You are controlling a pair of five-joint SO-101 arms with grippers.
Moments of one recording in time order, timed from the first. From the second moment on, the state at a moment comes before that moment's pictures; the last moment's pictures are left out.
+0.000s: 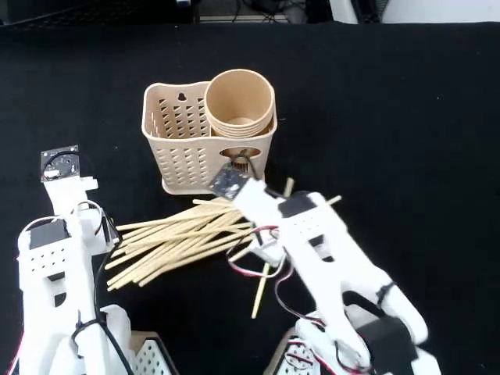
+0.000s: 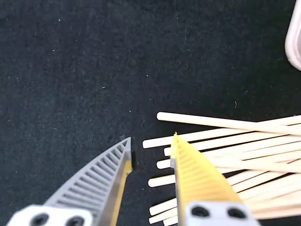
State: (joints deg) left arm -24.3 -45.1 64.2 56.6 -6.8; right arm -20.4 -22.5 56.7 57.7 33.3
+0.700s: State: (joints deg) left arm -24.3 -45.1 64.2 55.7 -6.8; right arm -19.1 -25.8 56.7 58.1 51.1
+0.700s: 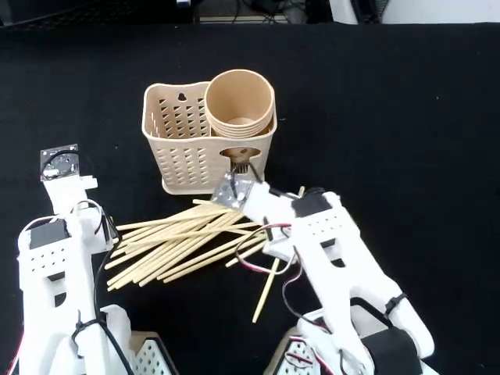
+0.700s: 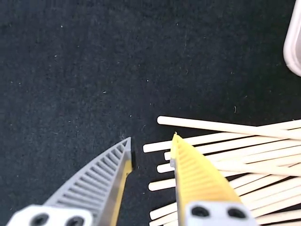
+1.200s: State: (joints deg) left arm -24.3 -45.1 64.2 55.7 -6.8; right arm -26.6 -25.8 62.7 48.6 51.4
